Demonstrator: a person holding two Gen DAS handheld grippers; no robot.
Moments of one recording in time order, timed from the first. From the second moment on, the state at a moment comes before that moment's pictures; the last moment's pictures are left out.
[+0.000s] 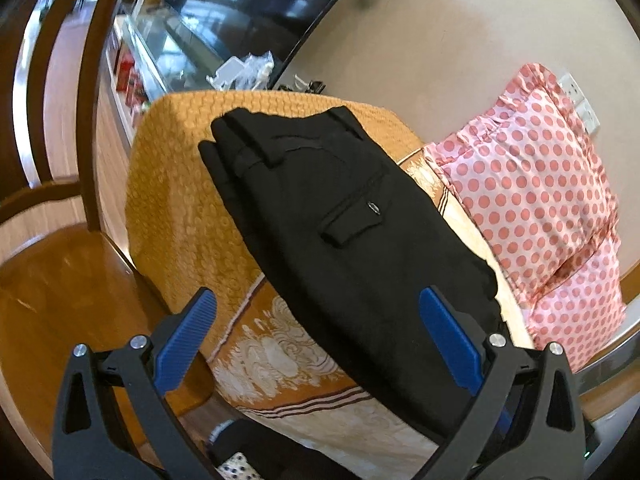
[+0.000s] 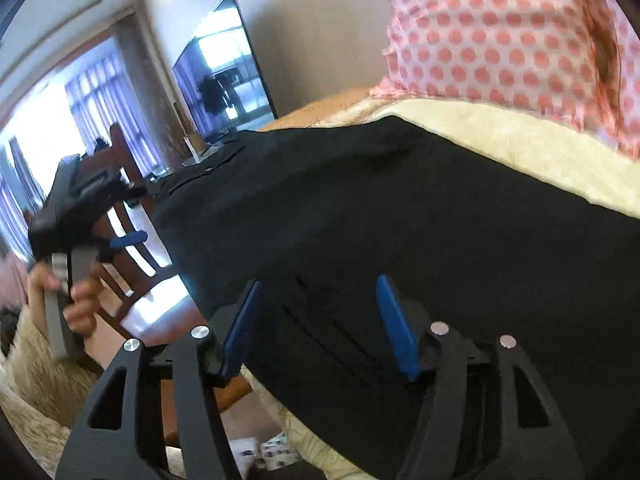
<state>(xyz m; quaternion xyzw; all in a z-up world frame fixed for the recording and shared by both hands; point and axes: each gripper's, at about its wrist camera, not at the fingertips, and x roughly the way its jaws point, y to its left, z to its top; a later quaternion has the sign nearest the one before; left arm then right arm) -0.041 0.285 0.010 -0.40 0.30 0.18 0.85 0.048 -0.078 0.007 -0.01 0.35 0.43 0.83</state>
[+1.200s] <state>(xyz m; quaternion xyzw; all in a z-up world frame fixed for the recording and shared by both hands) 0.014 0.310 0.051 -0.35 0.30 0.25 0.85 0.049 -0.123 0.010 0.06 0.31 0.47 0.83</state>
